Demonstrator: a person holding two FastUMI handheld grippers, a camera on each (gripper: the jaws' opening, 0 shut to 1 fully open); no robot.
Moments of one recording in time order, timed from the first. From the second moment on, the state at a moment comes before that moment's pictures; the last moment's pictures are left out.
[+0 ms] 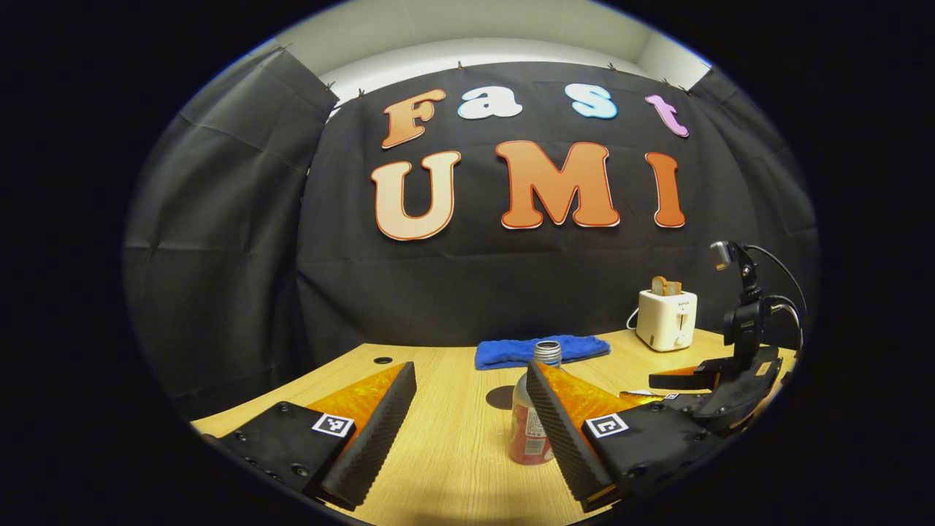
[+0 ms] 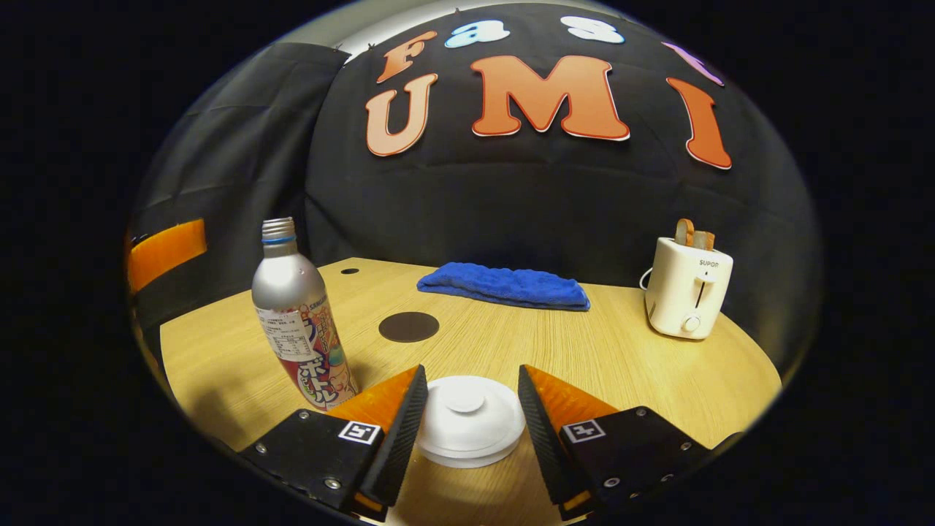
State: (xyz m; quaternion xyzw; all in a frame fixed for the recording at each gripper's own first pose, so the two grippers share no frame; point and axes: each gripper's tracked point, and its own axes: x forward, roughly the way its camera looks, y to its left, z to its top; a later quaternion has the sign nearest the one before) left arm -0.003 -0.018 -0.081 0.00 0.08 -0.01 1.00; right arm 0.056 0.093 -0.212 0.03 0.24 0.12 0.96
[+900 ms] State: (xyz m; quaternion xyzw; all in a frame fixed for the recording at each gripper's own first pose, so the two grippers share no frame) left arm -0.001 -0.034 -0.121 -0.02 0.11 -0.04 0.99; right arm 0.055 0.094 -0.200 0.04 0.24 0.12 0.96
